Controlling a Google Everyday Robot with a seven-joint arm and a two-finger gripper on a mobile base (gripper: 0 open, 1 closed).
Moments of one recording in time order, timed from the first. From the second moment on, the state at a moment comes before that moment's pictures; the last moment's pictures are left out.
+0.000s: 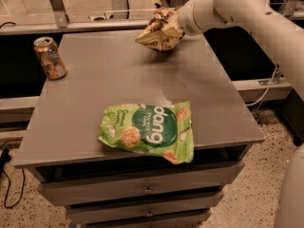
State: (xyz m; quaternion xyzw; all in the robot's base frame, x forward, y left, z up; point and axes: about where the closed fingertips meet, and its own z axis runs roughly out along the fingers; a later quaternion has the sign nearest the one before) arm 0.787 -0.081 0.941 -0.50 0.70 0.02 0.51
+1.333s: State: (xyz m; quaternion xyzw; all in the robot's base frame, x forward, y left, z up) arm 0.601 -0.085 0.958 -0.55 0.70 0.11 0.44
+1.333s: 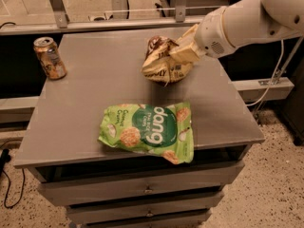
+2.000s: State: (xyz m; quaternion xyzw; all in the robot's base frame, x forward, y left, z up) arm 0.567 -0.091 0.919 -0.55 0.73 0.13 0.40
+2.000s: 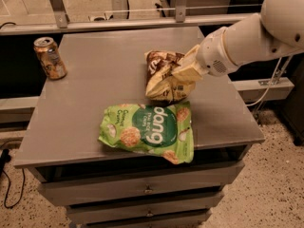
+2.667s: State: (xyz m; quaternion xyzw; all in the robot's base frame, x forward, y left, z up) arm 0.564 -0.092 0.905 -0.54 0.74 0.13 0.38
